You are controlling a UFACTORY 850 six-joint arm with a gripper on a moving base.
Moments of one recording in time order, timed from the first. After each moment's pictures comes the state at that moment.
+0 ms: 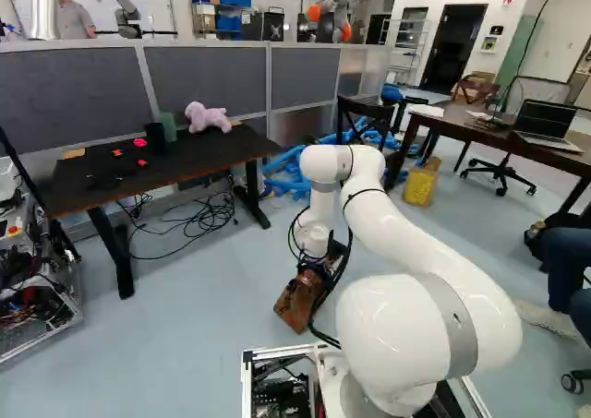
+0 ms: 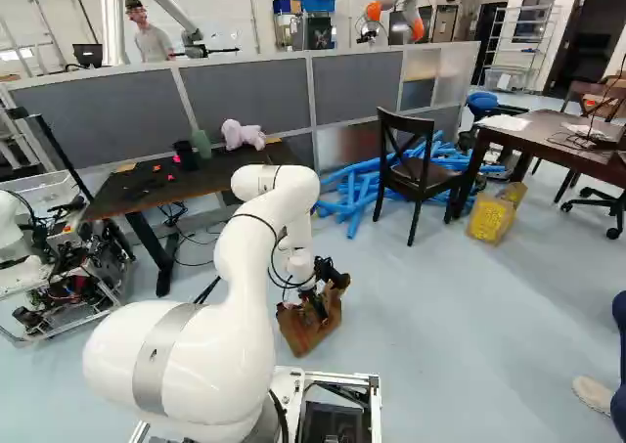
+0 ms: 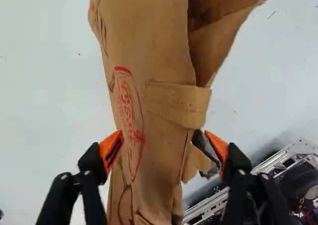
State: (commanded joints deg) arm -1.3 -87.5 -80.6 20.4 8.9 22.3
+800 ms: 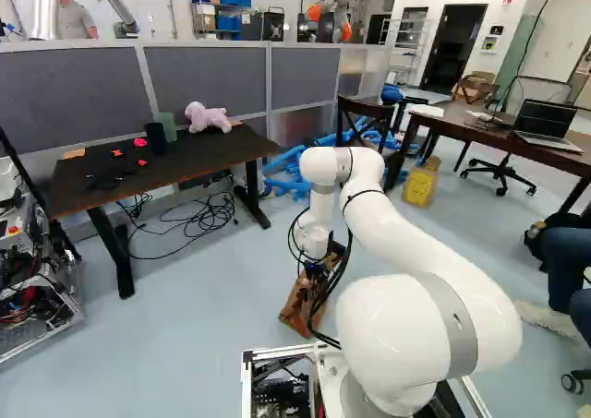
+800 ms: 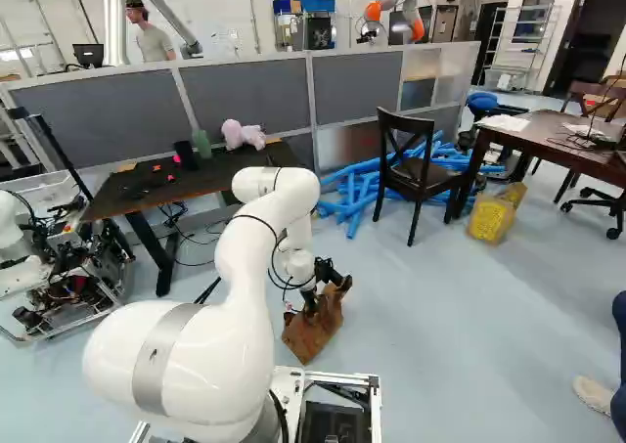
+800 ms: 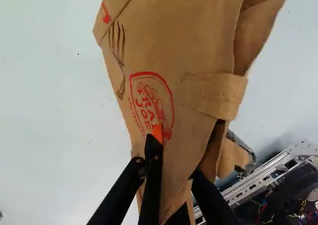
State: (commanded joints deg) arm -1.3 -87.6 -80.6 20.4 8.9 22.3
